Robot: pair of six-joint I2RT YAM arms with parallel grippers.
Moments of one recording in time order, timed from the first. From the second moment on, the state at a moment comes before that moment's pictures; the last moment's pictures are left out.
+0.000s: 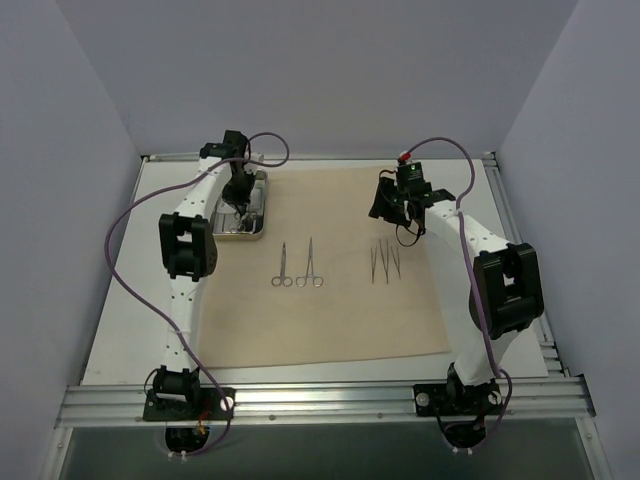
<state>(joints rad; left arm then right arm) -0.18 2.55 2.46 -1.17 0.01 0.09 0.28 1.76 1.29 -0.35 -0.02 0.50</state>
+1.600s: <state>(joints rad) -0.36 1.90 1.54 -1.07 -0.06 -0.30 0.28 1.49 1.13 -0.36 -0.01 0.55</state>
